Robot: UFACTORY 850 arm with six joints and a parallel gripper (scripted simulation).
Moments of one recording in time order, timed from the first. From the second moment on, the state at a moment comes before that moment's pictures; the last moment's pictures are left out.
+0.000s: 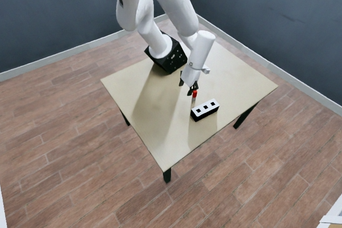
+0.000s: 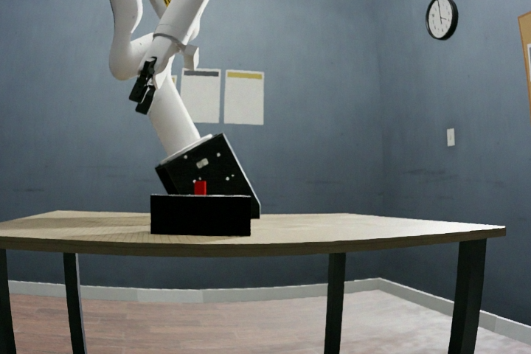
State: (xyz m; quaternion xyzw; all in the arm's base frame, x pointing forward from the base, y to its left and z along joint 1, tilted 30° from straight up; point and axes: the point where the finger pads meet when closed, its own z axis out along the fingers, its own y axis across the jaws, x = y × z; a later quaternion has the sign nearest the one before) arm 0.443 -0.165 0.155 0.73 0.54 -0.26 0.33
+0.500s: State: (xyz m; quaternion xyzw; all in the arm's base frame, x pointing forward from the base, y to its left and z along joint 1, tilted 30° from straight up) arm 0.449 -0.153 0.160 0.80 0.47 -0.24 0.30
